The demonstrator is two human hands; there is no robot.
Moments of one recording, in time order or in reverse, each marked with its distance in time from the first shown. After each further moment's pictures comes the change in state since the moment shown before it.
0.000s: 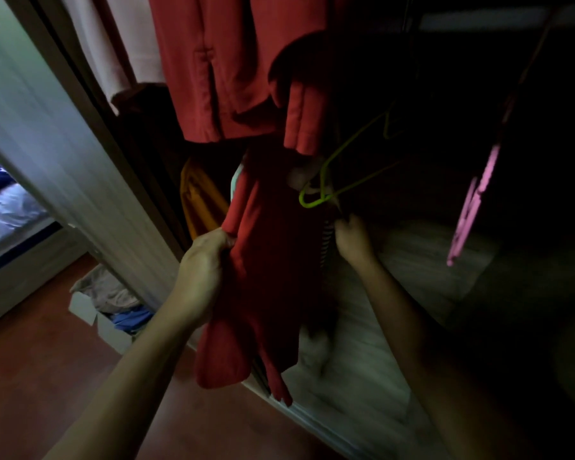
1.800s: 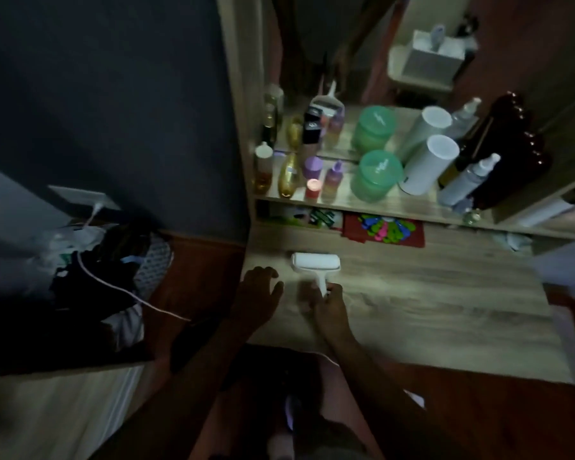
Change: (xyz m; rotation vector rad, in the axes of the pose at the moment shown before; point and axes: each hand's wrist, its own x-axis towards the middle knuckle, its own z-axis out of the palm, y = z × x) left_hand -0.653 -0.428 0.141 0.765 -2.016 1.193; right_hand -0.949 0.064 -0.187 0.318 1.676 1.256
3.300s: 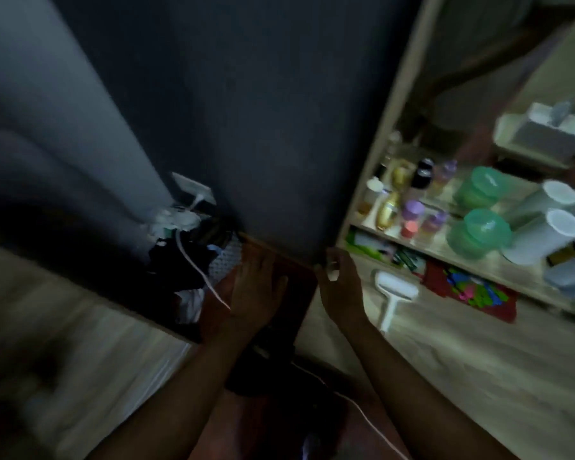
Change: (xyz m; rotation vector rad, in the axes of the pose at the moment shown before) left_hand -0.047 -0.100 -0.115 0.002 0.304 -0.225; right_hand -0.042 -0.106 0.109 -0.171 -0.161 -0.664
